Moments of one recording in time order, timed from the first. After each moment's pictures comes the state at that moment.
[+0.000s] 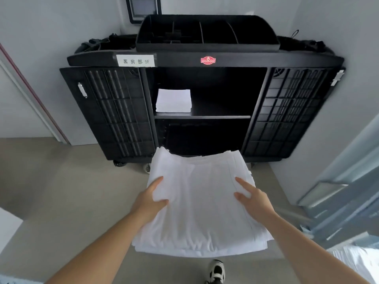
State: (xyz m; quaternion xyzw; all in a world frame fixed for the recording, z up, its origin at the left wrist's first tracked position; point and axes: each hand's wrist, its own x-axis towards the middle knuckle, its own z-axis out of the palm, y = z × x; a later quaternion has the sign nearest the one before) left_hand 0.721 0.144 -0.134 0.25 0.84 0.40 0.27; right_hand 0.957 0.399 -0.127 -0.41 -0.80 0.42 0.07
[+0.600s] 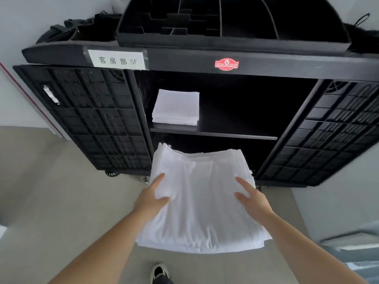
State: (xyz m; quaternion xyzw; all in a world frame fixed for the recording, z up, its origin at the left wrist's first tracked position) left_hand 0.519 0.358 -0.176 0.19 0.86 0.38 0.28; right_hand 0.732 0.624 -0.162 -0.40 -0.81 0.43 0.01
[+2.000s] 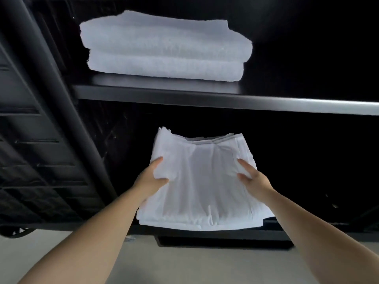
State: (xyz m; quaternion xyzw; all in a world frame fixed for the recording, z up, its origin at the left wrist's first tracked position) left_hand 0.118 0.626 -0.617 0.23 0.83 0.44 0.26; right_hand 0.345 0.897 -0.624 -0.41 -0.84 0.35 0.07
